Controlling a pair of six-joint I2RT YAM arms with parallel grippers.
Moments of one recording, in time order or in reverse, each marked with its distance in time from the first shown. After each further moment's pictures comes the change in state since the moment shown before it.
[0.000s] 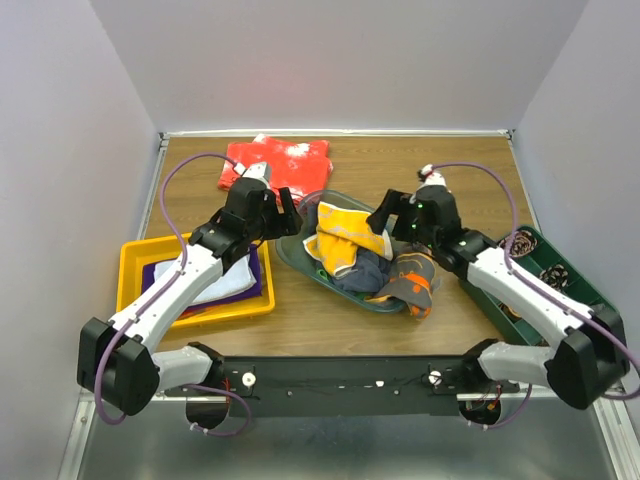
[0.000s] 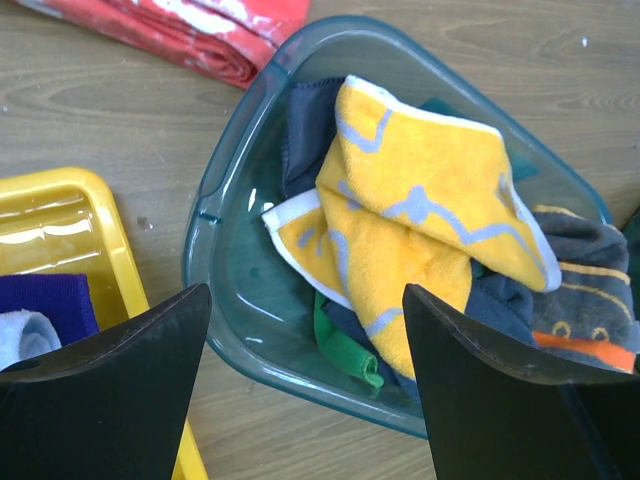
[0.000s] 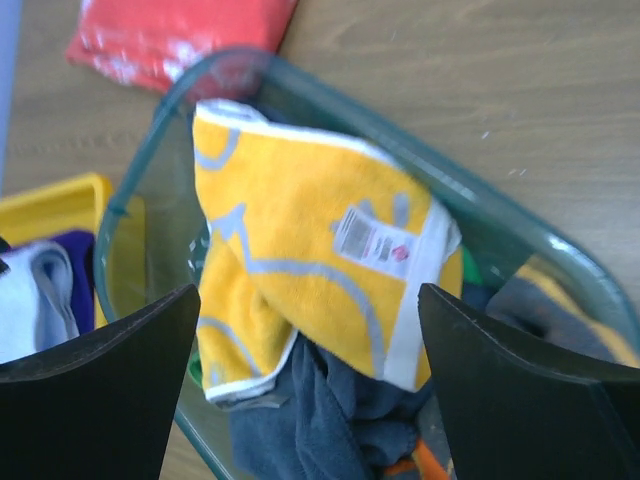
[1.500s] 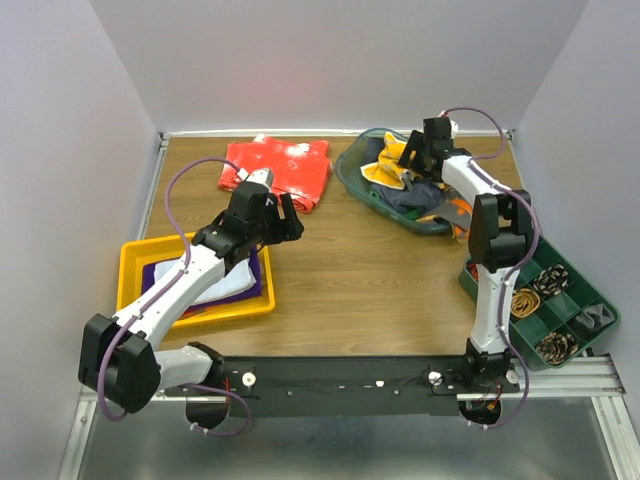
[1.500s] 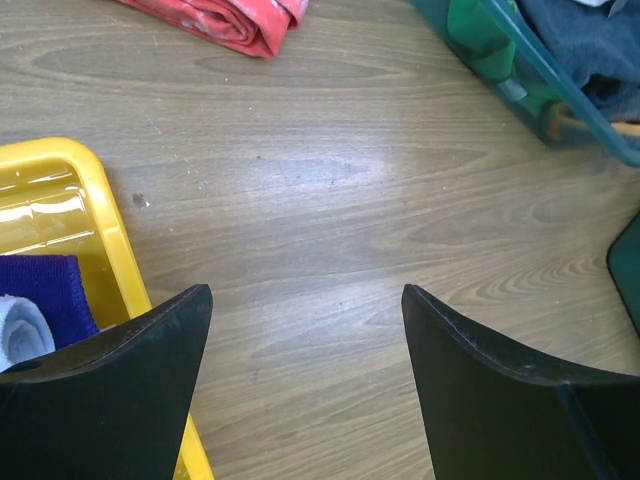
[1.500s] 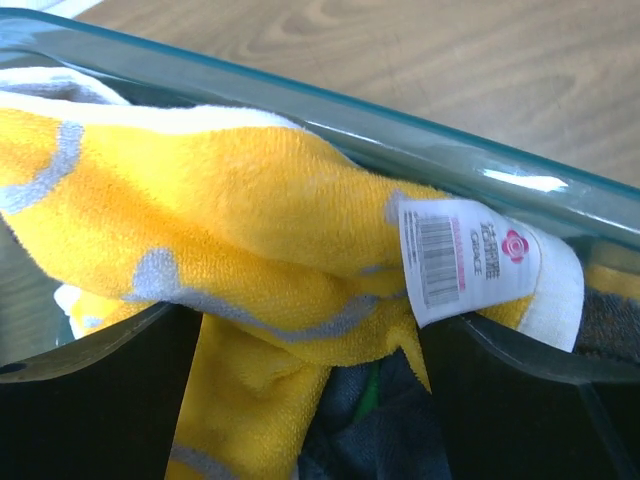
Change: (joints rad) left arm 0.000 0.013 -0.036 -0.006 0.023 -0.005; right arm -0.372 0.981 0.833 -0.109 0.060 -0.108
